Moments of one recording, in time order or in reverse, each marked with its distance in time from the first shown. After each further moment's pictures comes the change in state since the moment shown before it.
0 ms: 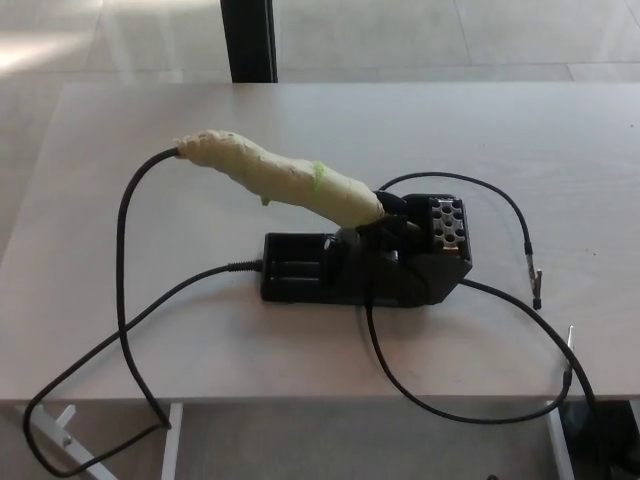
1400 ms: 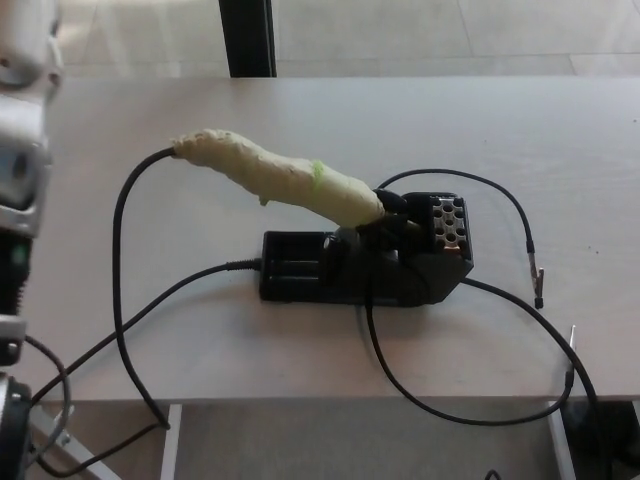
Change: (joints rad) left_arm -0.789 -0.192 -0.472 -1.007 0.105 0.144 0.129; right_arm -0.024 0.000 -0.004 0.031 0.023 -0.017 0.040
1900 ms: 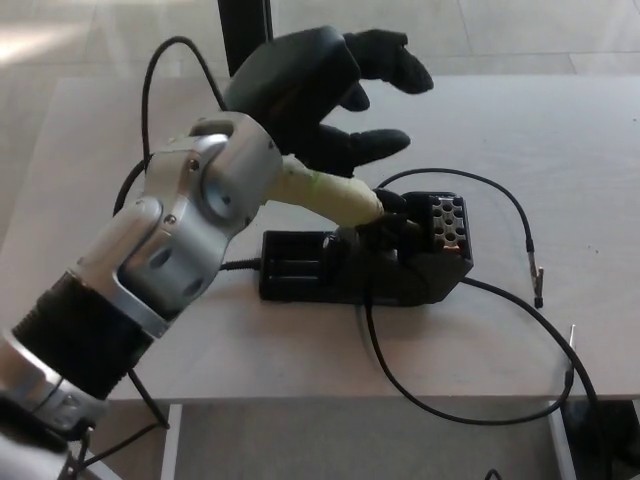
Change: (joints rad) left_arm 0.082 -0.032 -0.442 -0.101 0.188 0.044 -0.056; right_arm -0.014 0.000 0.004 0.001 0.006 -0.001 0.011
